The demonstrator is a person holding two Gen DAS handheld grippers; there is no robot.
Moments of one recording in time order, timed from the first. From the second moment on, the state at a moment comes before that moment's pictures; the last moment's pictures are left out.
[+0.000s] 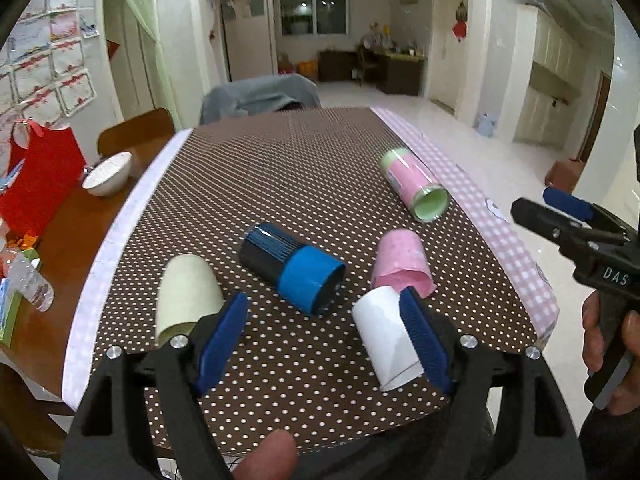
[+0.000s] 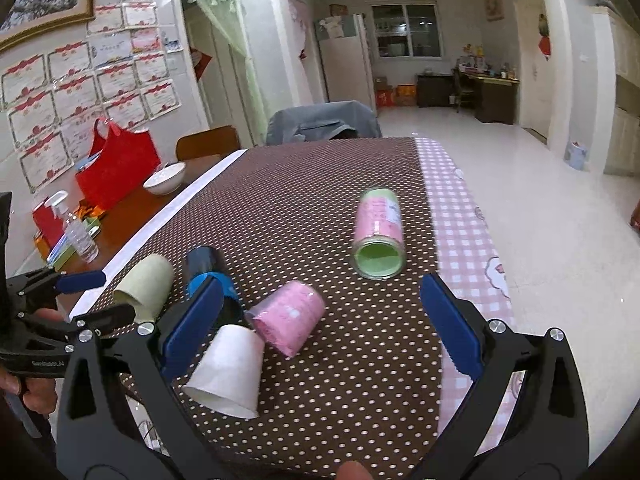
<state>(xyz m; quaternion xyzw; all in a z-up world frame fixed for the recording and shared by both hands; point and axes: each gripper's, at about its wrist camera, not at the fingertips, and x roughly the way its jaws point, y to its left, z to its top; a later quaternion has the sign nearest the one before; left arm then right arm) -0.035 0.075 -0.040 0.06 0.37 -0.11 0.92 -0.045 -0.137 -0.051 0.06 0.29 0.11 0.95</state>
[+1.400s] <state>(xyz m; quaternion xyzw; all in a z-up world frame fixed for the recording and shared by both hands) -0.093 0.170 -0.072 0.03 0.27 0.02 0.96 0.031 -0.042 -0.138 0.06 0.59 0.23 0.77</state>
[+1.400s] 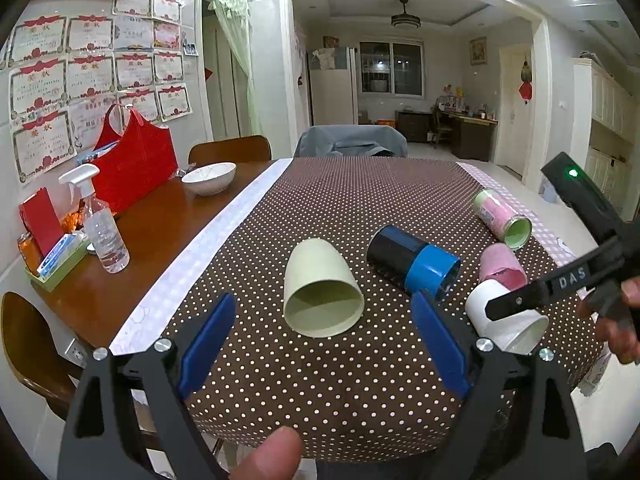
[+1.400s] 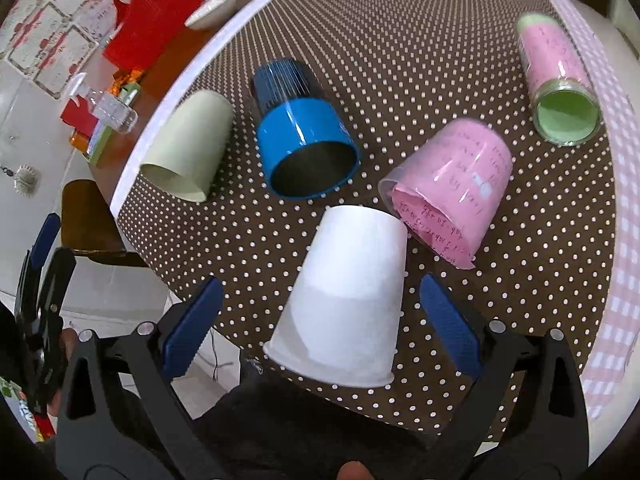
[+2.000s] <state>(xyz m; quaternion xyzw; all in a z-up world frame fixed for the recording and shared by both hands) -0.089 0.172 -0.087 0.02 0.29 0.01 0.96 0.061 -0.007 -0.162 0.01 0.64 0.22 0.73</state>
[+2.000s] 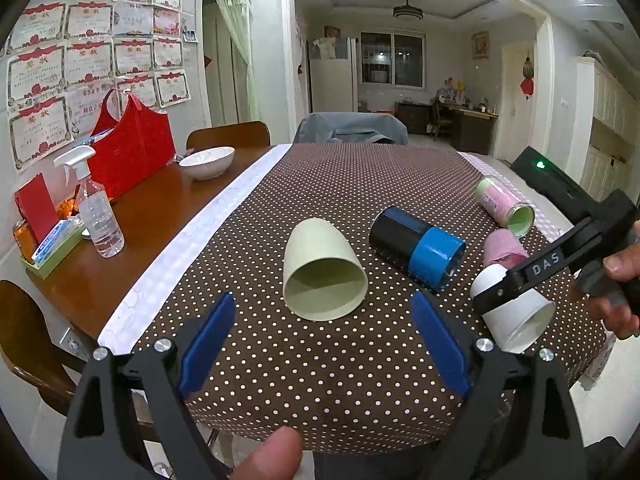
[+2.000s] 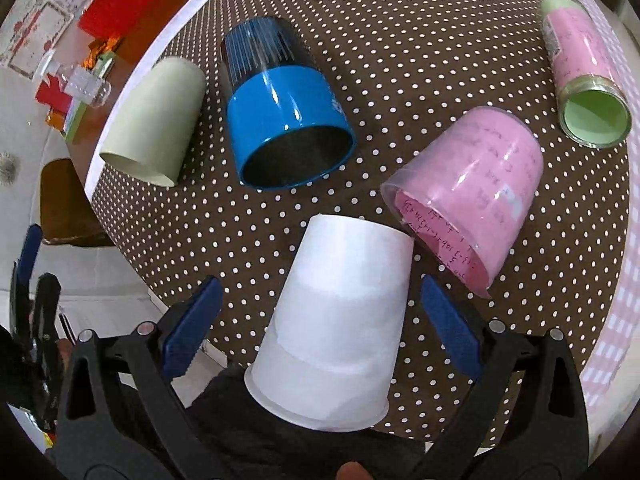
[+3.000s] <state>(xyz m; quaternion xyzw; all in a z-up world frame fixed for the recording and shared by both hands) -0.097 0.146 -0.067 0.05 0.27 0.01 0.96 -0.014 -0.025 -0.121 0.05 0.28 0.20 0.94</state>
